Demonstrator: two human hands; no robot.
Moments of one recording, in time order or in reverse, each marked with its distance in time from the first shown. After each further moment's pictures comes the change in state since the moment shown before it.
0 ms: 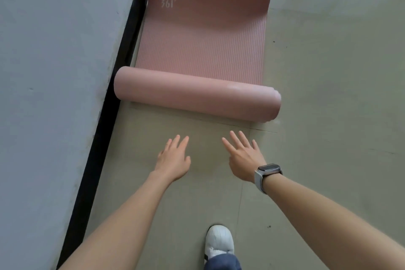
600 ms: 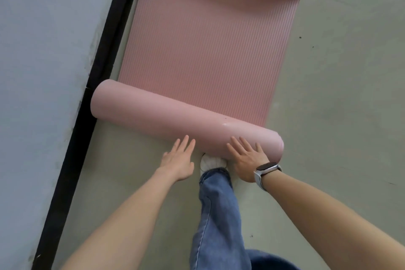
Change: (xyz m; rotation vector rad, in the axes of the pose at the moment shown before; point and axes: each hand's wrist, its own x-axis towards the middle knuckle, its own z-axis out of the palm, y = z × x) left_hand 0.094 0.014 -0.002 0.042 -0.313 -0.007; right_hand 0.097 0.053 -0.024 -0.228 -0.414 -0.083
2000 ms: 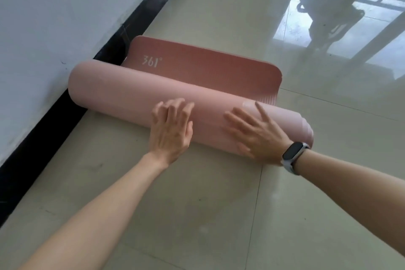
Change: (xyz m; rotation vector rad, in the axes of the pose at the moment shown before) left_hand 0.249 0.068 -0.215 0.238 1.490 0.307; right_hand 0.168 0.216 -0.213 -0.673 0.908 -0.099
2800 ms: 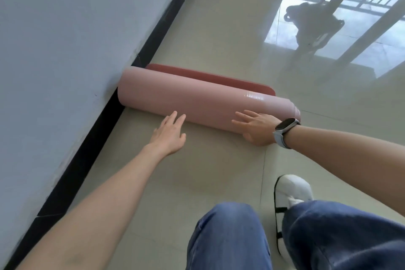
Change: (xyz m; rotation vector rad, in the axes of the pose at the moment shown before) left_hand 0.051 -0.056 -0.093 -0.253 -0.786 -0.293; right_hand 0.040 0.023 -0.116 0.274 -0.494 0.122
